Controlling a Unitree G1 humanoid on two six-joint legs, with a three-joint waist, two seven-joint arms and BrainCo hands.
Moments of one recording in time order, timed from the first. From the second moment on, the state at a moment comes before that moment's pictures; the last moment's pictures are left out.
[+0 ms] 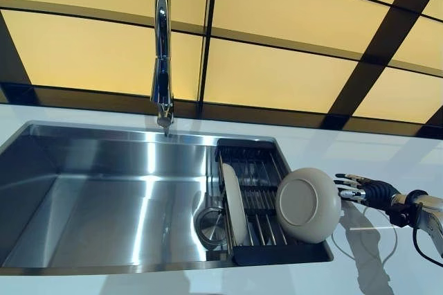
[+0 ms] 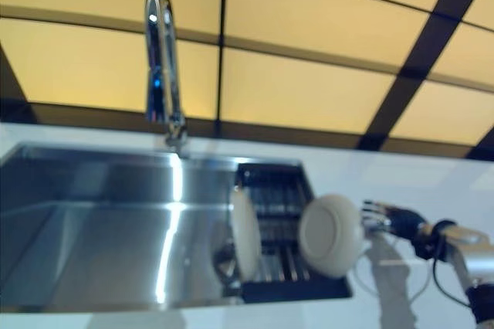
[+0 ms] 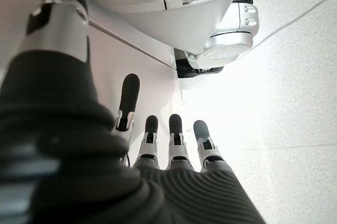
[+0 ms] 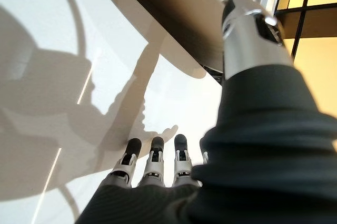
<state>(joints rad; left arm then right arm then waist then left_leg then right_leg) 0.12 0.37 -0.17 1.24 -0.17 -0.10 -0.04 -0.25 -0.93 -0.07 0.36 0.46 0.49 0.67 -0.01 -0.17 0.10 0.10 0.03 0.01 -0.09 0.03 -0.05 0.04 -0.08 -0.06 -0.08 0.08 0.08</state>
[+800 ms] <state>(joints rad) 0.13 0.38 -0.17 1.24 -0.14 -0.11 -0.04 -0.21 -0.99 -0.06 0.36 0.49 0.49 0.81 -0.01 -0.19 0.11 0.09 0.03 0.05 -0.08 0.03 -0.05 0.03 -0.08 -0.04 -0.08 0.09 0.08</state>
